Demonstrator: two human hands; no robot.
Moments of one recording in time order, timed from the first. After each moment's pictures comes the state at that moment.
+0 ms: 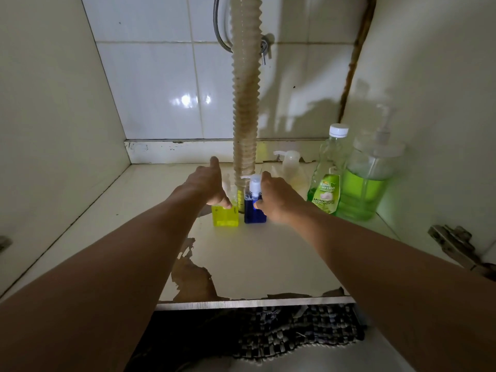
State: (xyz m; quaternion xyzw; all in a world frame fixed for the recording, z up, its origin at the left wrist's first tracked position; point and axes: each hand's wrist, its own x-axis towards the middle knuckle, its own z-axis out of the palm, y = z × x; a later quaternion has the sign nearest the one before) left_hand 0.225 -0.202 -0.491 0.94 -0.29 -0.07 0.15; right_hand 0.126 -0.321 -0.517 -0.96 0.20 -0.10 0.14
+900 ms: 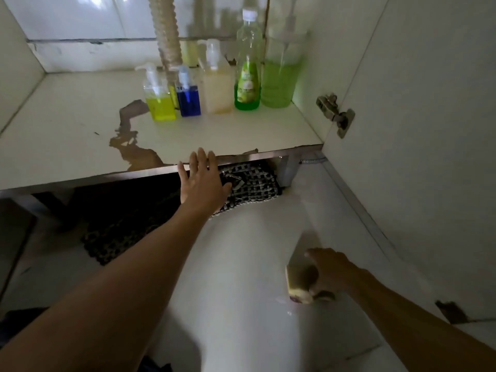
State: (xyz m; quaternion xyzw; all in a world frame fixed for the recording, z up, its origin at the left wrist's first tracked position) left_hand 0.007 -0.155 -0.630 0.92 -0.39 0.01 0.06; right_hand -0.272 -0.263 -0.706 -0.87 0.36 0.28 0.19
